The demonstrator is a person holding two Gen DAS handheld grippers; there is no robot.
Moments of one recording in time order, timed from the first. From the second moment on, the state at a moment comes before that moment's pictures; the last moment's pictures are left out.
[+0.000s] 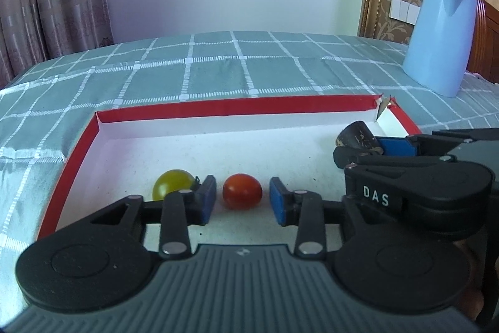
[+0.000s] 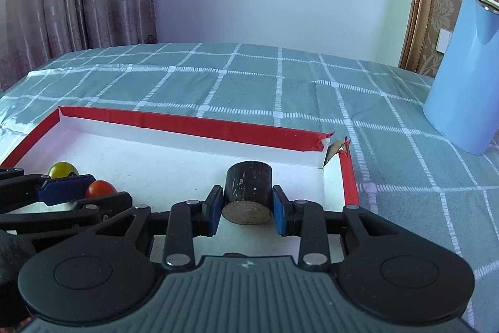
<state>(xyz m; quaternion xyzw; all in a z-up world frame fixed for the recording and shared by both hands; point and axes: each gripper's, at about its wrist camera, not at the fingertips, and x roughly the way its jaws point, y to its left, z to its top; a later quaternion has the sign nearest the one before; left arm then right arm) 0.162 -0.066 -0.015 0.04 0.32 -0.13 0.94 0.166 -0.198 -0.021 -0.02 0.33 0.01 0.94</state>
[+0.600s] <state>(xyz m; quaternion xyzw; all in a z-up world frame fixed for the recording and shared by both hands) 0.126 -0.035 -0.012 0.04 0.28 -0.08 0.96 0.131 -0.203 -0.005 -0.01 0.27 0.01 0.96</state>
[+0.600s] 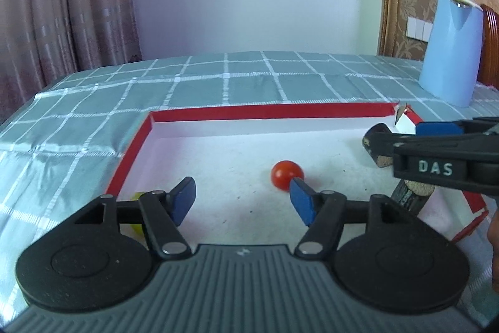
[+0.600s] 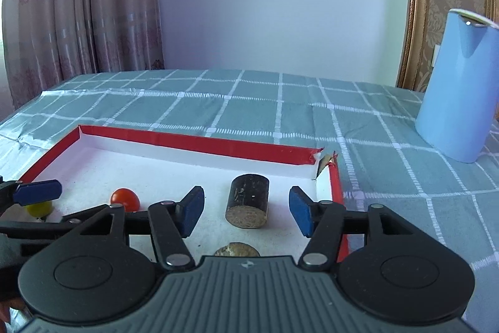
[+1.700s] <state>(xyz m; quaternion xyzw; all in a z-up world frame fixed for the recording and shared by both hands) 0.024 0.062 -0.013 -0.06 0.25 -0.07 0.96 0.023 -0.224 -0.017 0.03 0.24 0.03 0.97</state>
